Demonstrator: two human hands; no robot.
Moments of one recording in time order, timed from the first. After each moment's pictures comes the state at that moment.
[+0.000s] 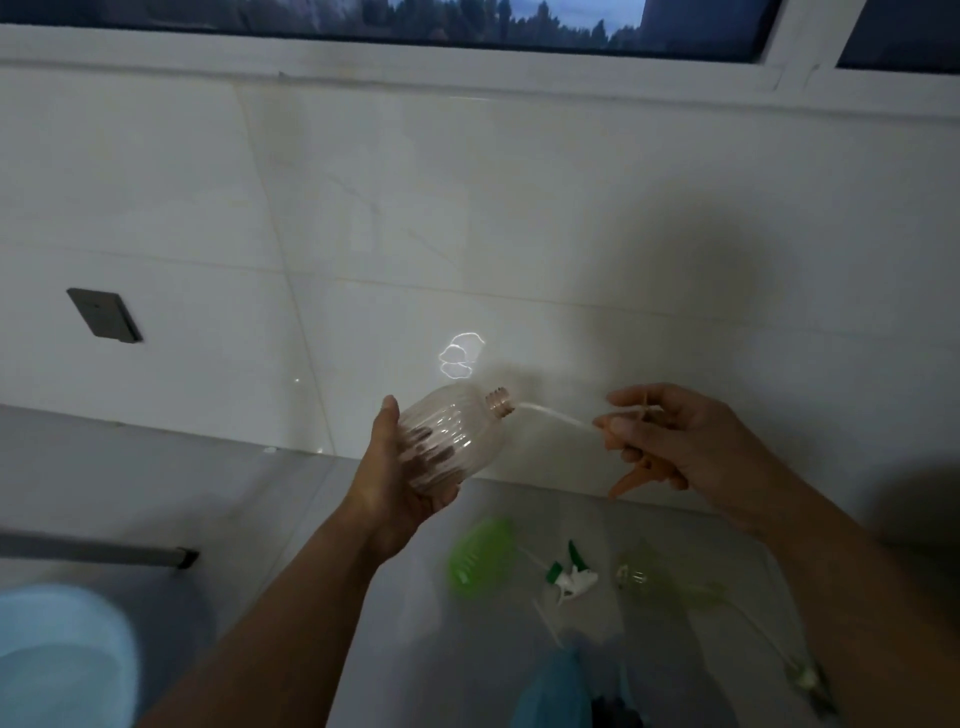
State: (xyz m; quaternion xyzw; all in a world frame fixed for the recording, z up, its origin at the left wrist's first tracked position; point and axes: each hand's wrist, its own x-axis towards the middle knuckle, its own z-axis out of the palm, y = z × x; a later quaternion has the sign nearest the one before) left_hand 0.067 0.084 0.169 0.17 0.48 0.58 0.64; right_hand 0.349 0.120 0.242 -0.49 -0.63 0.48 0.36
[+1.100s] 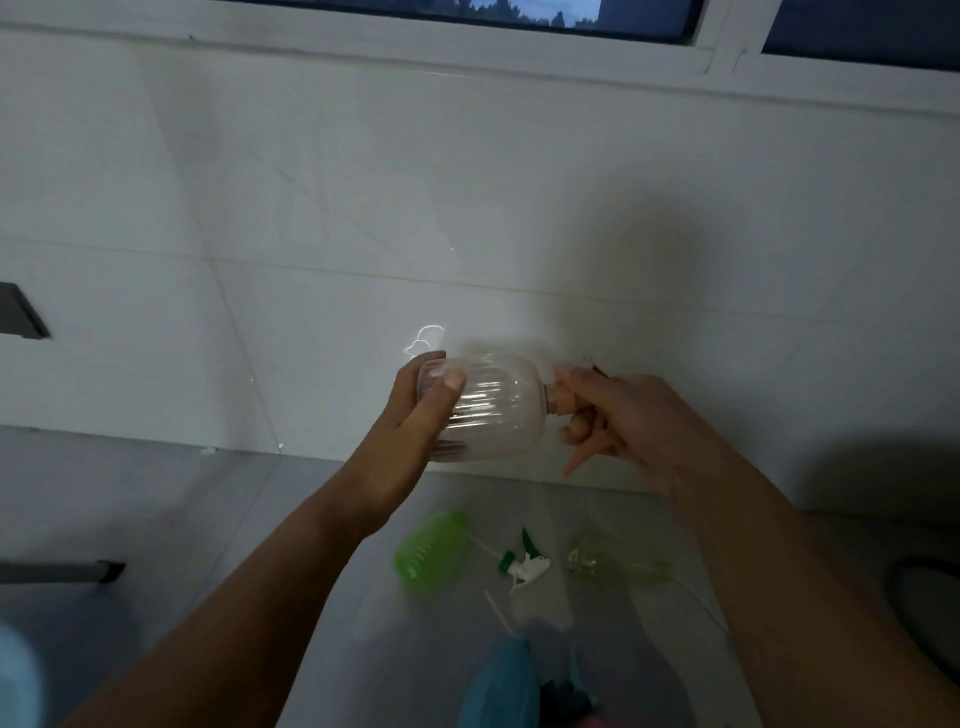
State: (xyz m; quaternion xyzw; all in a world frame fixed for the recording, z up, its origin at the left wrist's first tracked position) left_hand 0.120 0.088 0.202 0.51 0.48 0.51 0.50; right_hand 0.348 0.128 0.250 -0.52 -0.55 0.53 0.37
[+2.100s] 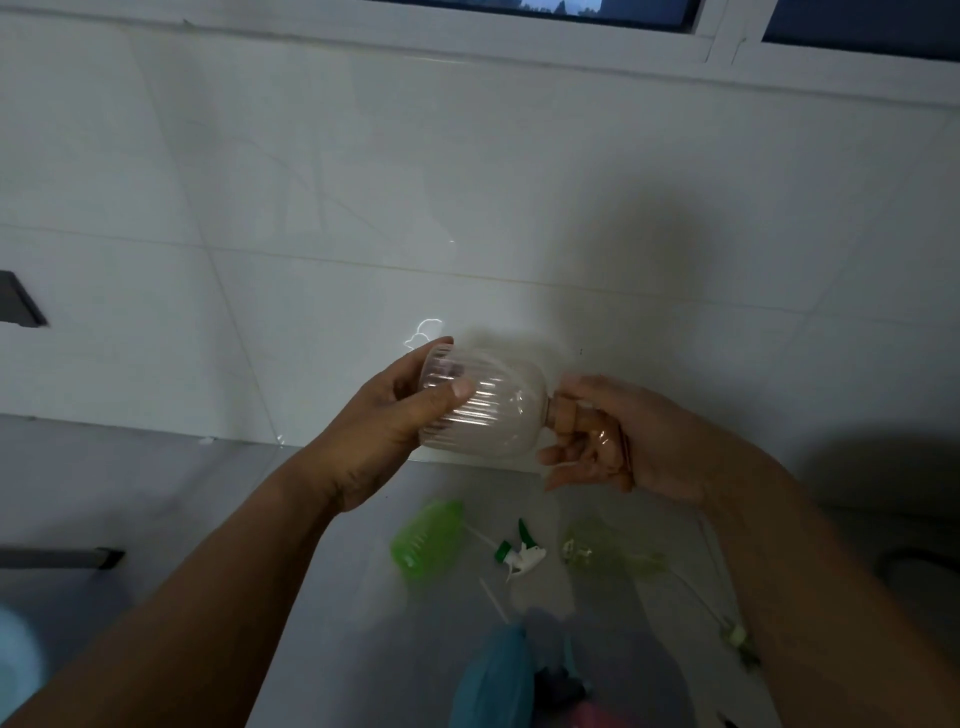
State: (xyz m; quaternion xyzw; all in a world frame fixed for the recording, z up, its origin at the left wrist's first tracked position) left_hand 0.110 0.091 0.210 0.50 0.42 0.50 0.57; right_hand 0.357 0.116 0.250 -0.46 -0.54 0.64 0.29
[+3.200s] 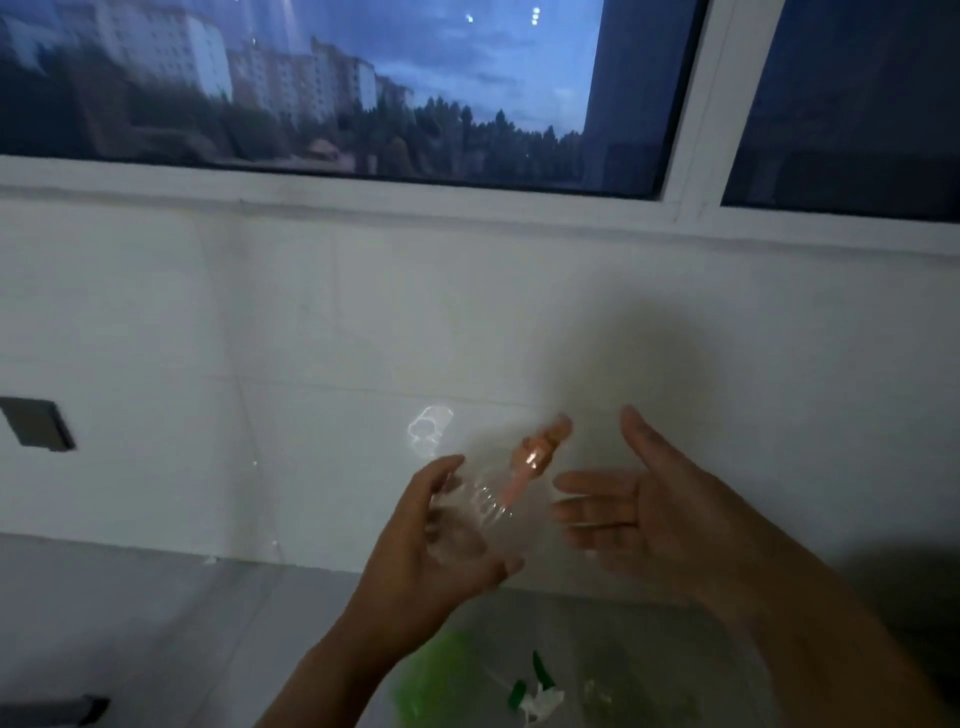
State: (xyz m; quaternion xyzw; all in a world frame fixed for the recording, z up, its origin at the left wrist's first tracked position) left_hand 0.126 0.080 0.210 0.62 0.51 0.51 0.30; right_hand 0.360 0.106 0.314 -0.52 -0.53 0.60 0.29
